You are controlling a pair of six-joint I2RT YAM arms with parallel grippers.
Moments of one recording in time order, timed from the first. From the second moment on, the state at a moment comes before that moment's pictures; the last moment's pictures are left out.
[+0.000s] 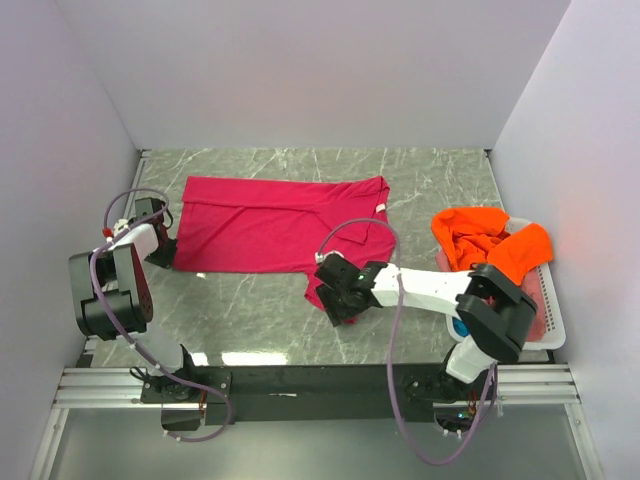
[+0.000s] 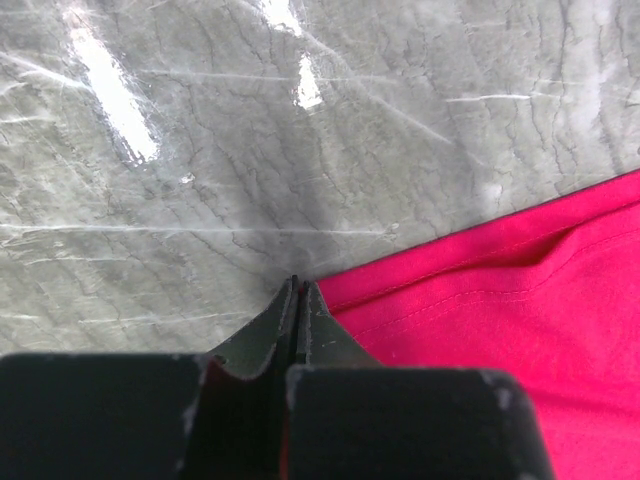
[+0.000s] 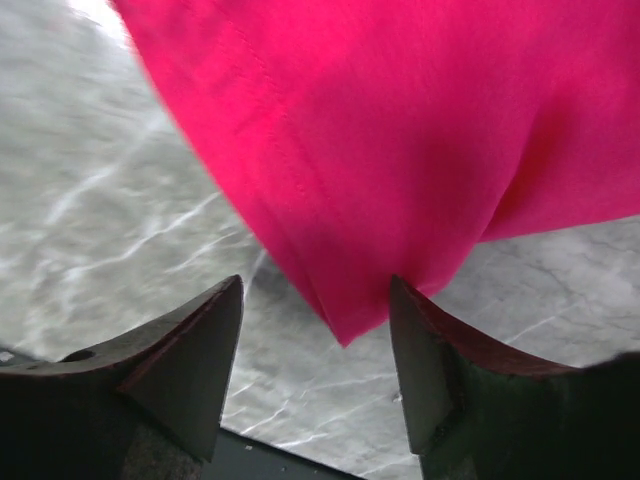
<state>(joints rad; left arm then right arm) 0.25 1.65 0.93 -0.43 -0.31 -1.00 0.97 1.57 0.89 -0.53 0.13 0.43</state>
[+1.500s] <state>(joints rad) 0.11 1.71 1.26 -0.81 -0.50 -1.31 0.54 1.44 1.27 -0.87 -0.01 0.36</state>
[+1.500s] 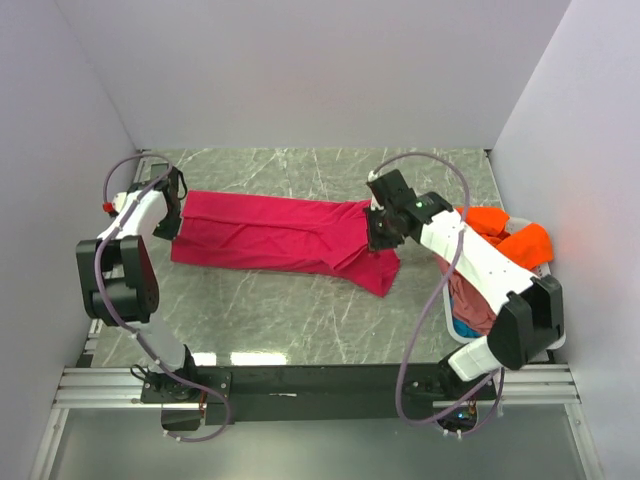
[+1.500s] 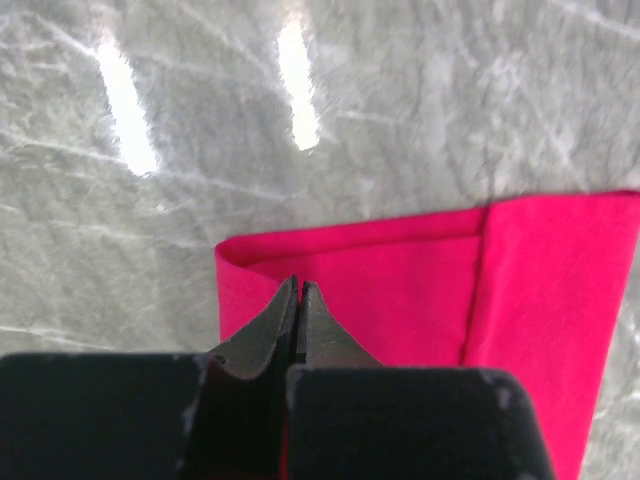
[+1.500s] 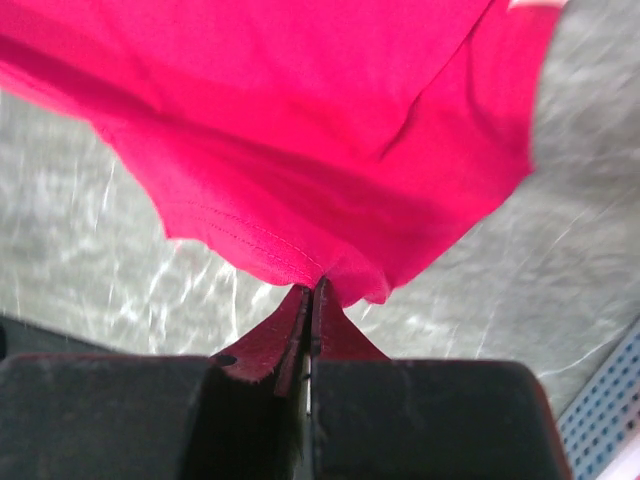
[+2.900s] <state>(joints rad) 0.14 2.00 1.62 -0.68 -0.41 -1.10 0.36 1.94 1.74 -0.83 0.09 0.21</state>
